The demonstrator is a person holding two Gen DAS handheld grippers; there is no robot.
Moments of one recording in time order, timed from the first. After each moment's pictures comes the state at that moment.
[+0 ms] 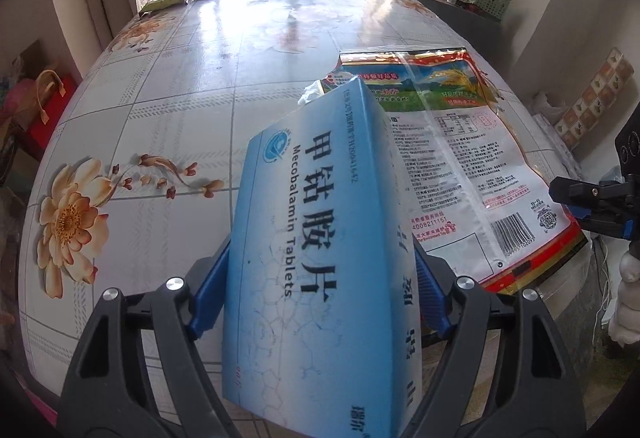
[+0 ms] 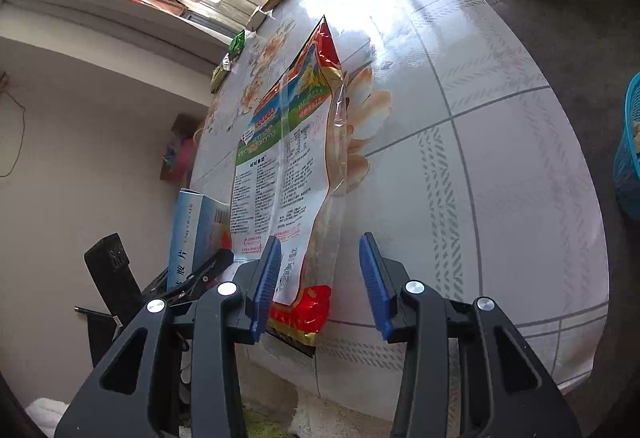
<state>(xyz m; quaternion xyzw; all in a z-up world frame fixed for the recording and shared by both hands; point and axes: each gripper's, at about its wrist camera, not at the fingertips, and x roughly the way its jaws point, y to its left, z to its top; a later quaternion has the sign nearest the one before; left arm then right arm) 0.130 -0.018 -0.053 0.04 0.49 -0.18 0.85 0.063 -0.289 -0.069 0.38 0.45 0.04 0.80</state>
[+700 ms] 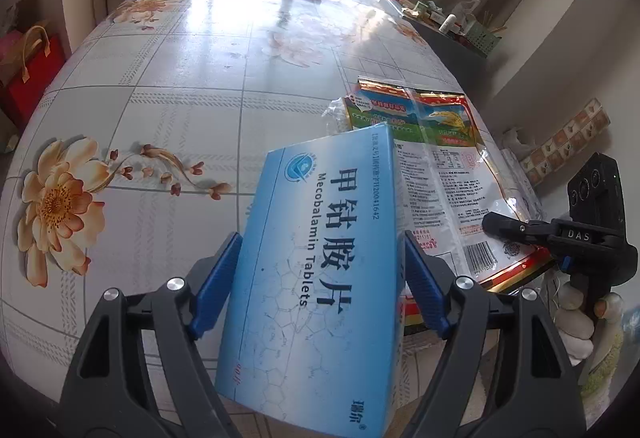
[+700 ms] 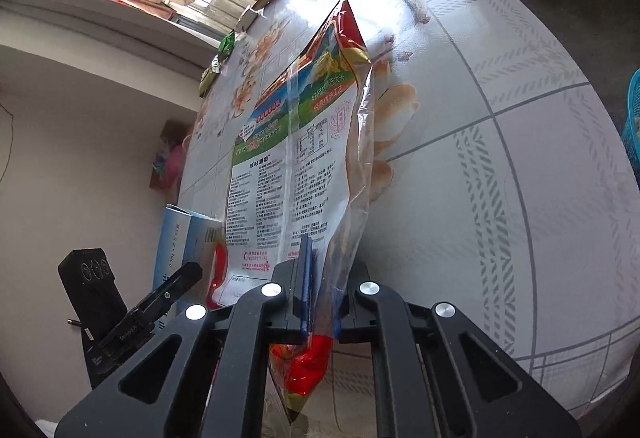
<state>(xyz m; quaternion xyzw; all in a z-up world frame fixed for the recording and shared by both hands) 0.140 0.009 -0.041 -0.07 0.49 -0.21 0.84 0.079 -0.276 -0.074 0.39 0.45 0.02 0.81</state>
